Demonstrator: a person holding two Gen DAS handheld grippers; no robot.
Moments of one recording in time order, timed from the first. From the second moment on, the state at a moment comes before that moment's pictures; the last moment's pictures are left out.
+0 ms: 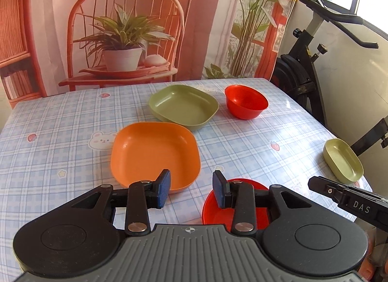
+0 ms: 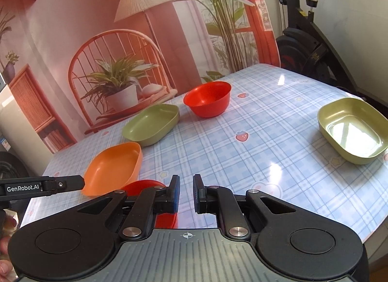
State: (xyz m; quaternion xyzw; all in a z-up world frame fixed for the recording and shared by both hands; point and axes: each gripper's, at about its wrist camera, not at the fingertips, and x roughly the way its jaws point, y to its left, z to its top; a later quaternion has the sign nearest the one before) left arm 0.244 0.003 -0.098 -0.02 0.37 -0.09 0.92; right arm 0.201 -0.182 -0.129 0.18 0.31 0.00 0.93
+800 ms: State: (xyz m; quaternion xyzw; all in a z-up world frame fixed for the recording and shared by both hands) left arm 0.295 -0.004 -0.041 -0.03 0.28 -0.10 0.95; right arm 0.257 -0.249 -0.078 0.15 0.22 -0.04 0.96
